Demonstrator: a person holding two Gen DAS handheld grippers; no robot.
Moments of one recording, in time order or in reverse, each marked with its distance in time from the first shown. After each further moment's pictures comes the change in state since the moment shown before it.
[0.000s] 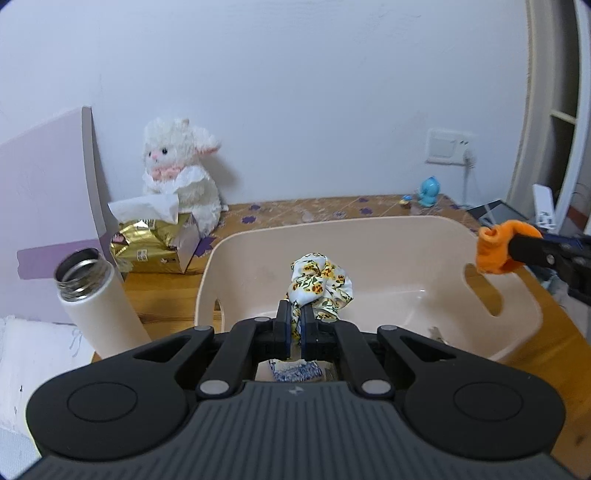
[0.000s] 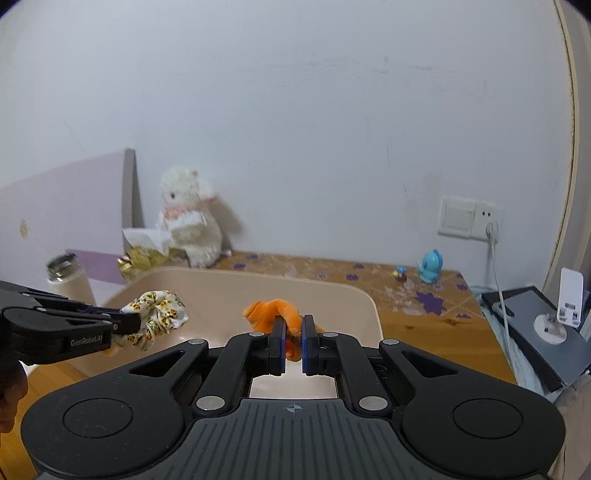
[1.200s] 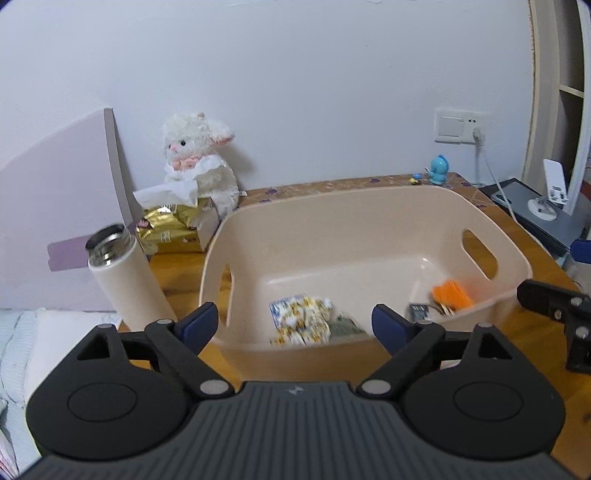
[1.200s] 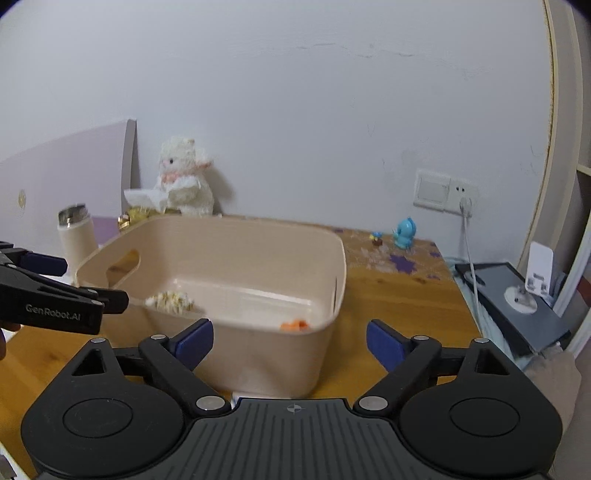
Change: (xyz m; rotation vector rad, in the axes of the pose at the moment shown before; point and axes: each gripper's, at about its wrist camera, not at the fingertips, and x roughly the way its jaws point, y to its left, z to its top) left arm -0.040 -0.027 -0.033 0.039 0.023 0.092; right arm -0.076 -0.014 -0.051 -0.032 0.059 -0.037
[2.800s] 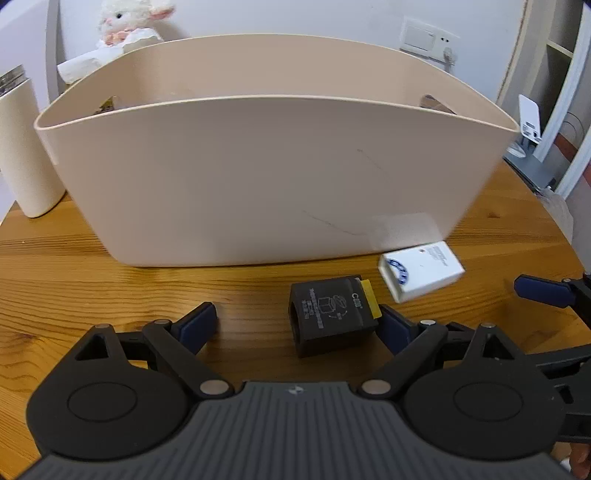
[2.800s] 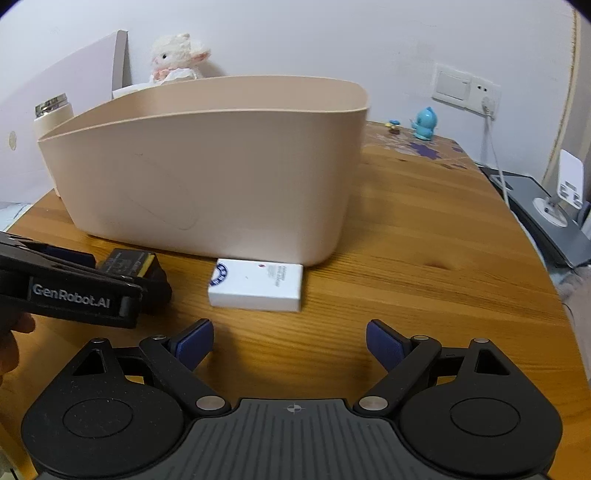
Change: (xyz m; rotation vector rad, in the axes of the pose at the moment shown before) left arm 0.074 -0.047 -0.083 -0.085 0.247 -0.176; right arm 0.080 0.009 -0.084 0.005 0.236 0.028
